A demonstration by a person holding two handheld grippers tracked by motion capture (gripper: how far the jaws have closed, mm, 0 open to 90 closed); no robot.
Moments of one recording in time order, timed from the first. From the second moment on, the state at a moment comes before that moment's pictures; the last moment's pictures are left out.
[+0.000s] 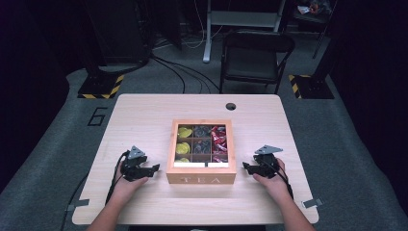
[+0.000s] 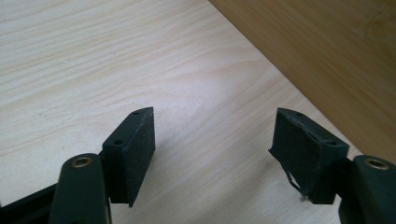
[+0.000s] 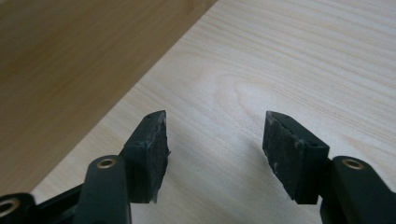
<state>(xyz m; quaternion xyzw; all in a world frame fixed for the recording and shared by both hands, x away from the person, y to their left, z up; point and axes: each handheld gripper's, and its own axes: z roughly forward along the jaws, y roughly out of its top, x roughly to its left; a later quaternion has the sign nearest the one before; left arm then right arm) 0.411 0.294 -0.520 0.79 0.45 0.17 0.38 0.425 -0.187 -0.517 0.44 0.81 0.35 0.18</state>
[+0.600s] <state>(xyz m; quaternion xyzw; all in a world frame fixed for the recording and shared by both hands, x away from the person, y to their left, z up) 0.395 0.296 -0.482 0.79 0.45 0.15 0.40 0.411 -0.184 -0.484 0.42 0.80 0.38 0.20</state>
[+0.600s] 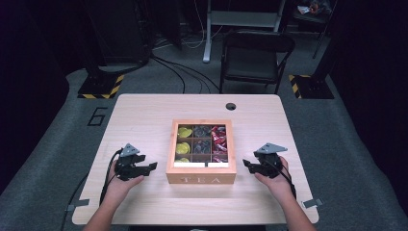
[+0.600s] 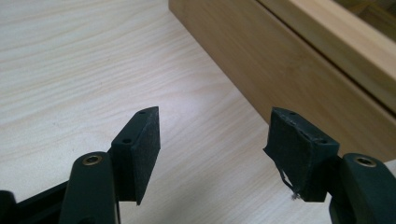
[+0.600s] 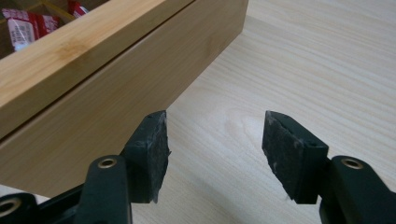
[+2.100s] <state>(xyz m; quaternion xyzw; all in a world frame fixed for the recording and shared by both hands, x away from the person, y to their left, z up) 0.361 0.268 -0.460 0.81 0.37 0.11 0.44 0.402 -0.188 -0.479 0.42 0.79 0.40 0.19</state>
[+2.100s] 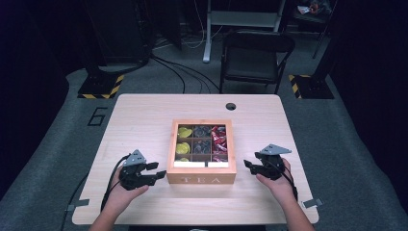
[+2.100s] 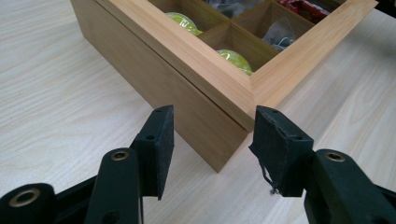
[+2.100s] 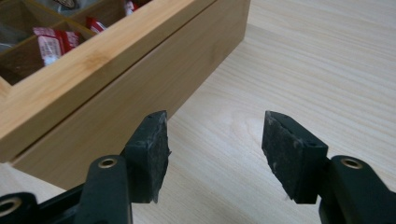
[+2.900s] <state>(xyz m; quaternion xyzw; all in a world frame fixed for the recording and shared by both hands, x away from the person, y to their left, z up) 0.358 0.248 -0.472 0.84 0.34 0.10 0.42 0.397 -0.182 -0.471 0.40 0.79 0.41 0.19</state>
